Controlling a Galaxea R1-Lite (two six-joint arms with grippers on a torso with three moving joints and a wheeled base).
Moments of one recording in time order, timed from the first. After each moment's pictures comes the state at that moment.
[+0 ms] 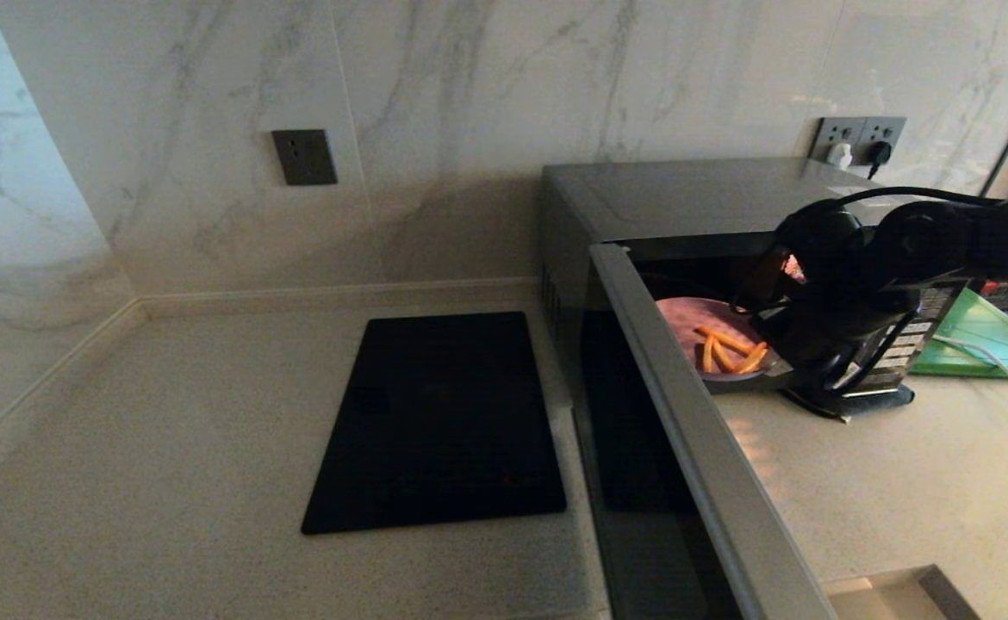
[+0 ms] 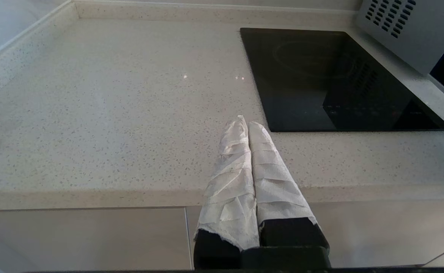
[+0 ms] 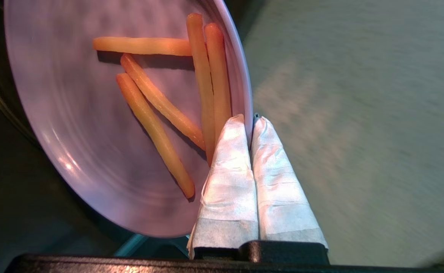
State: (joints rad) left arm 0.00 0.00 0.00 -0.01 0.03 -0.07; right arm 0.12 2.11 -1.80 0.70 -0.15 1.15
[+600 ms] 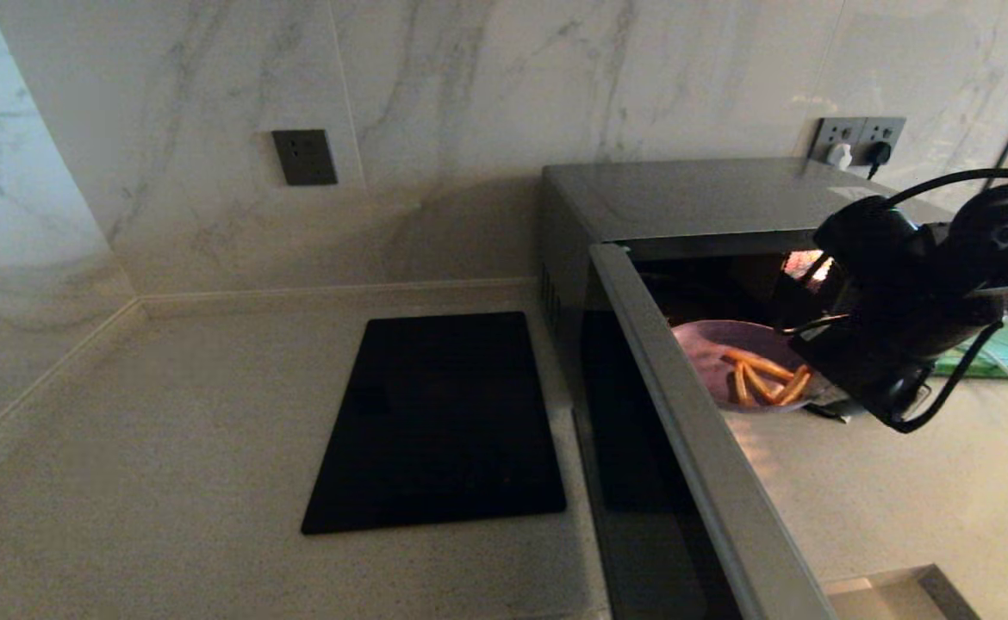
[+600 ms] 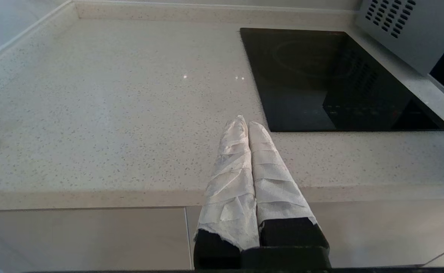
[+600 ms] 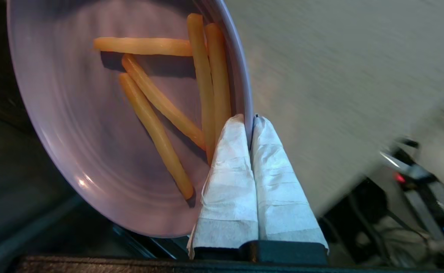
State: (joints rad) left arm 0.00 0.00 0.00 -0.01 0.03 -0.07; right arm 0.15 1.89 -1.58 0.77 -0.20 1.14
